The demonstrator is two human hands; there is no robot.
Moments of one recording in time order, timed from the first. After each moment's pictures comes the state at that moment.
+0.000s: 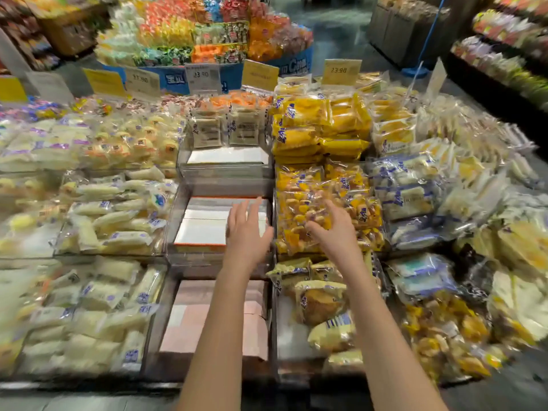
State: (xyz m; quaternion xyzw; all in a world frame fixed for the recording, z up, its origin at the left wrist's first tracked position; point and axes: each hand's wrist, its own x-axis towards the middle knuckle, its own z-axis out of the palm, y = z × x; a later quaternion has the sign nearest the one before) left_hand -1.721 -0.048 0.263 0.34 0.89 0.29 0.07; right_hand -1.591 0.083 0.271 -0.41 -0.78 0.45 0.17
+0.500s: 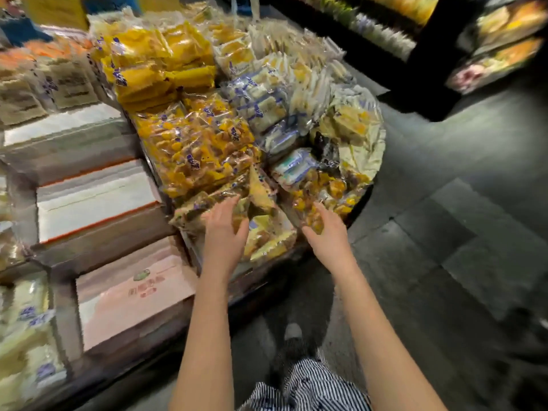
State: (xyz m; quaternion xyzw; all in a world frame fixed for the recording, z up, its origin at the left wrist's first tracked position) left_hand -1.550 -0.084 0.207 0.51 0.76 0.36 0.19; right_hand -1.353 -0.026 0.220 -0.63 -0.65 0.38 0.18
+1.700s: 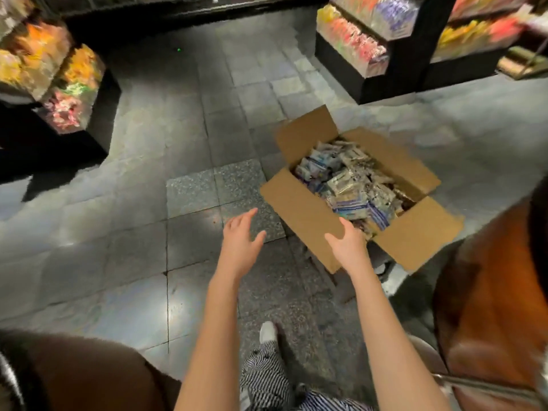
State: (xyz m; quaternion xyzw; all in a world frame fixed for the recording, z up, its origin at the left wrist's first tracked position) left_hand -0.712 0.092 0.197 0.89 0.27 0.06 0.35; right_hand -0.589 -0.101 0.189 -0.87 -0.04 0.25 0.41
